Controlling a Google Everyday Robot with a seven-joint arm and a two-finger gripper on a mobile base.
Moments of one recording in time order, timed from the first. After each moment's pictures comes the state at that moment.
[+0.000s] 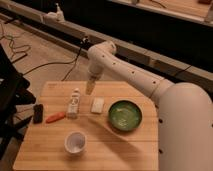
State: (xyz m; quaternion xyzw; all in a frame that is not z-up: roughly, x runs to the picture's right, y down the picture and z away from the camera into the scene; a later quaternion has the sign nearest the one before) arm -0.083 -0.033 0.836 -0.26 -0.13 0.14 0.95
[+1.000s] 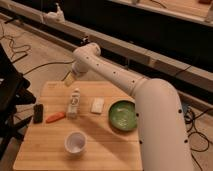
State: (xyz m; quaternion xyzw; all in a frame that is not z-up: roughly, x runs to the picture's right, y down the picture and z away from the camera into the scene) arm -0.166 -0.064 0.869 -0.26 -0.12 0.40 0.87
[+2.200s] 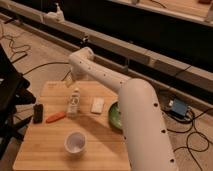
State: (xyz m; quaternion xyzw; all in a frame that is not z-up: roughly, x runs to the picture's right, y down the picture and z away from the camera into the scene) arm -0.162 -0.036 0.936 -0.24 0.01 0.52 0.82
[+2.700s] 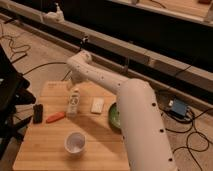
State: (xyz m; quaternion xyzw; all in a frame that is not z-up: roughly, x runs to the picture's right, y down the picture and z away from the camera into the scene) arm -0.161 -0.026 0.940 -0.24 0.02 0.52 0.82
